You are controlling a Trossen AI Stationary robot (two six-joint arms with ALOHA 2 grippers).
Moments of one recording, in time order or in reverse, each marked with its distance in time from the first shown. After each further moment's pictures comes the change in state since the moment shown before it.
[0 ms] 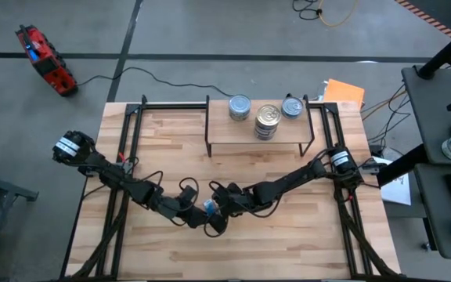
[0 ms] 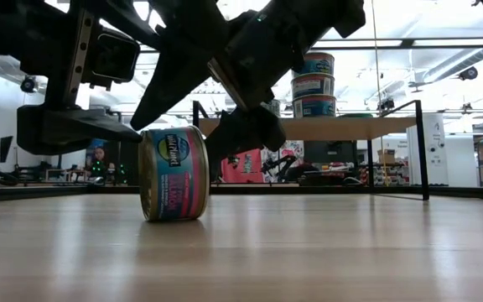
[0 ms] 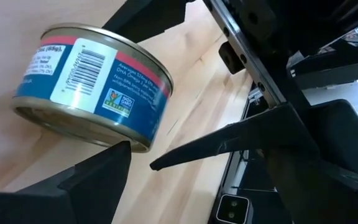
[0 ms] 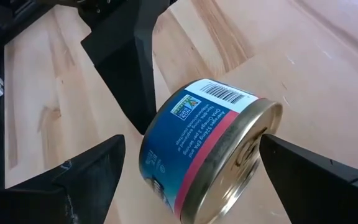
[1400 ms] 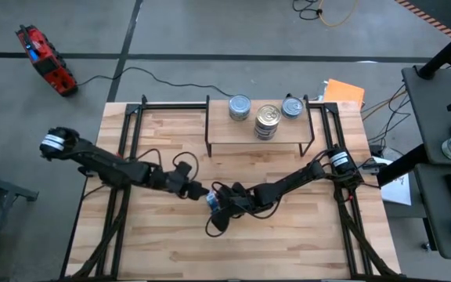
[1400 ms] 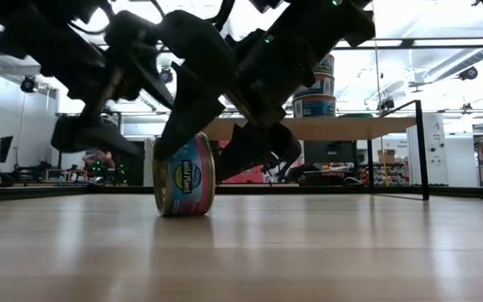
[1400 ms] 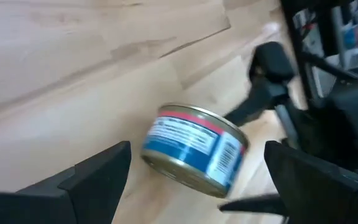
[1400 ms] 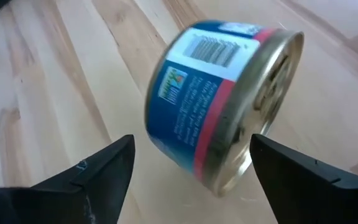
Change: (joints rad) left arm 0.232 -0.205 -0.031 -0.367 0.040 0.051; right arm 0.000 0.001 -0.042 -0.018 0.071 0.060
